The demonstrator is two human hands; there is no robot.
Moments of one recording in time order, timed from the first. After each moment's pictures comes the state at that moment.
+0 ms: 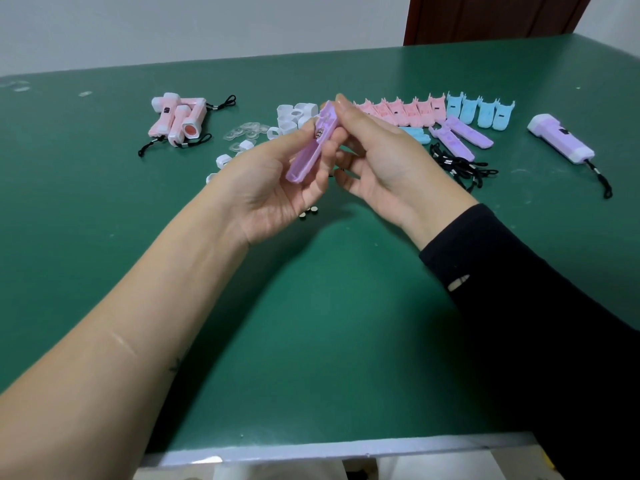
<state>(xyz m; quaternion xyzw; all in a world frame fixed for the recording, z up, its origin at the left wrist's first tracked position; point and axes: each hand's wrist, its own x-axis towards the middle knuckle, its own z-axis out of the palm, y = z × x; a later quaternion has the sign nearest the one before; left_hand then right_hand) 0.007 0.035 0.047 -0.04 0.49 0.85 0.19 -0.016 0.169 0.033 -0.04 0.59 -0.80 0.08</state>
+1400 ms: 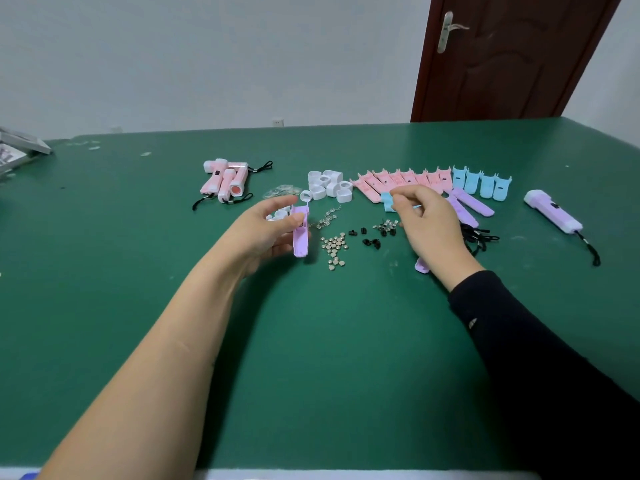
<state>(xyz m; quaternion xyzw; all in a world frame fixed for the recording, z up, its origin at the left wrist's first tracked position) -0.020 -0.032 0.026 -0.06 0.72 0.69 0.05 -0.039 0.208 0.009 -0.05 0.84 -0.51 -0.19</state>
